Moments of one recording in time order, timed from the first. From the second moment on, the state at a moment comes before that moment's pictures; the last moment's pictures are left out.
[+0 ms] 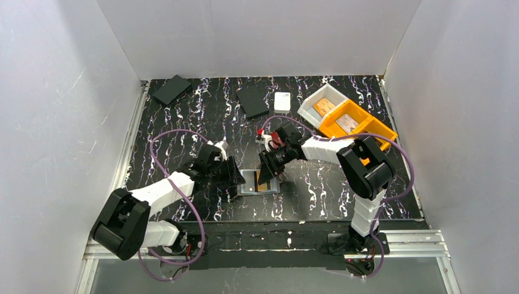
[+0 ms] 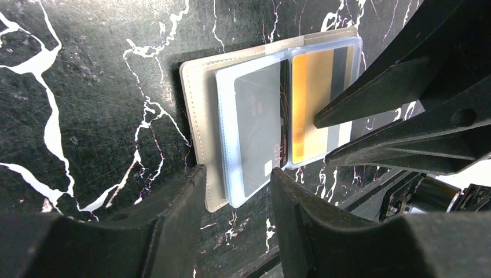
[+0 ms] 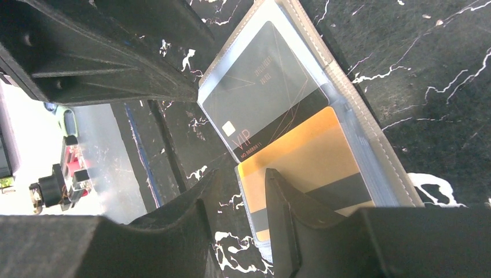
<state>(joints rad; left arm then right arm) -0.53 1.27 0.52 -0.12 0.26 -0.69 0.68 1.87 1.07 -0.24 -0.85 0.12</state>
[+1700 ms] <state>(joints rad) -0.49 1.30 0.43 0.07 0.41 -0.82 0.67 1.87 1.07 -0.24 -0.86 0.13</state>
